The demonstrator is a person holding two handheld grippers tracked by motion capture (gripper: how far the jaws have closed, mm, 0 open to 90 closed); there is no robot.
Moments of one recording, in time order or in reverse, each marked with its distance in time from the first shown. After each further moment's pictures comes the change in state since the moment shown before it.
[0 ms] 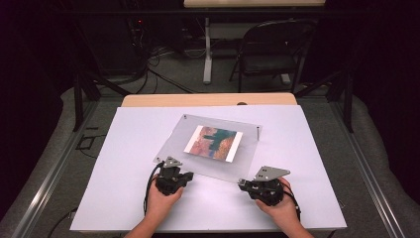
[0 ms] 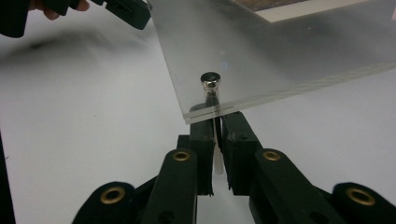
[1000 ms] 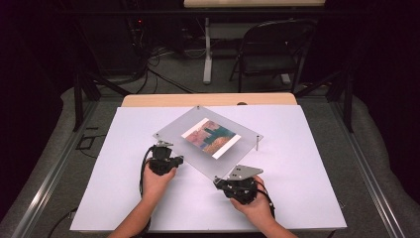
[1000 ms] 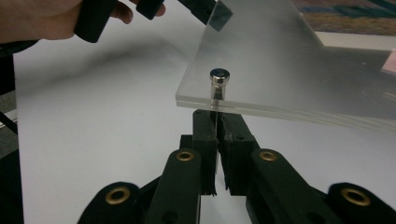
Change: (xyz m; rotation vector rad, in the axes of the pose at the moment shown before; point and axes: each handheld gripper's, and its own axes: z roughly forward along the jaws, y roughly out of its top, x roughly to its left) left arm 0.051 0.033 0.006 0.004 0.097 -0.123; right arm 0.039 0.031 0.049 -0.050 0.058 -0.023
